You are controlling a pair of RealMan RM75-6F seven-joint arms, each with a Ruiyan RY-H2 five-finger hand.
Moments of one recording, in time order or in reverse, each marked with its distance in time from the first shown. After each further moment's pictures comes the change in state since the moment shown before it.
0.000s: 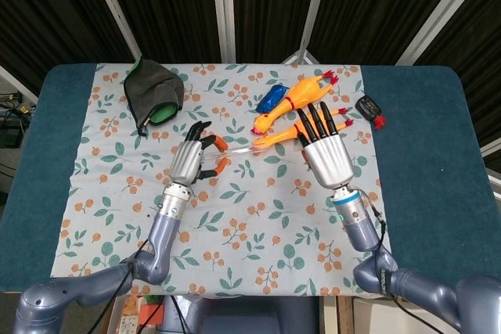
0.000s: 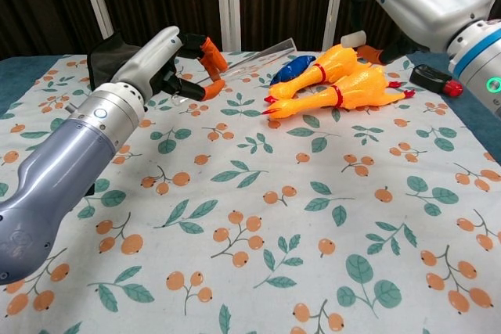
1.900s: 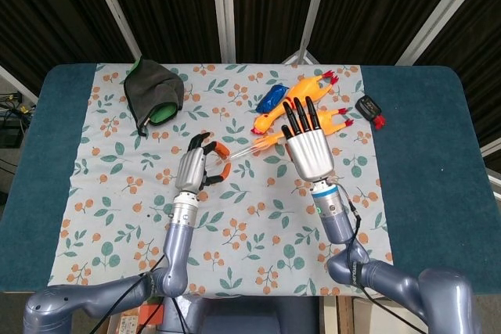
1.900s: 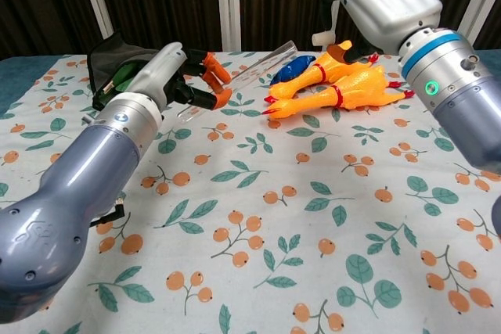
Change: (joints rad) left arm 0.034 -0.058 -0.102 -0.215 -0.247 0.017 0.268; right arm 0.099 -0.159 0.041 0.155 0.085 0.018 -0.007
